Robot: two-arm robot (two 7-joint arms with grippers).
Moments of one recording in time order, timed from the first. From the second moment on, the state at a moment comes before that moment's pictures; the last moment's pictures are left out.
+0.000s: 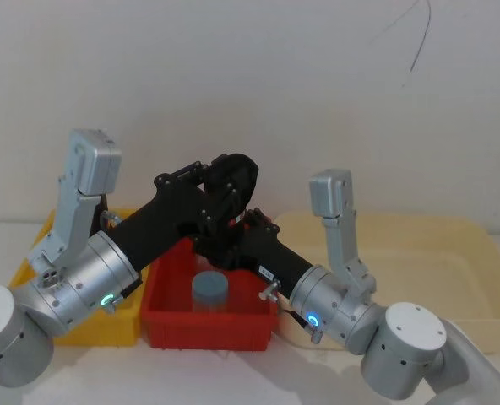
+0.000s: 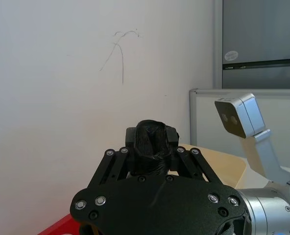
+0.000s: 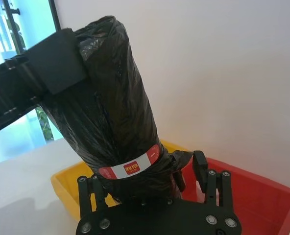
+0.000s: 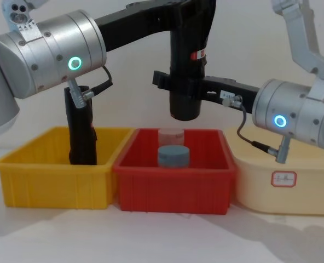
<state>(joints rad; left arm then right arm) -0.54 0.24 0.43 -1.44 -0.52 -0.11 -0.57 0.54 0.17 -0.47 -1.24 0.49 0.01 0.42</state>
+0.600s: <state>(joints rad) -0.54 0.24 0.43 -1.44 -0.52 -0.11 -0.57 0.54 0.17 -0.46 -1.24 0.48 0.04 0.41</state>
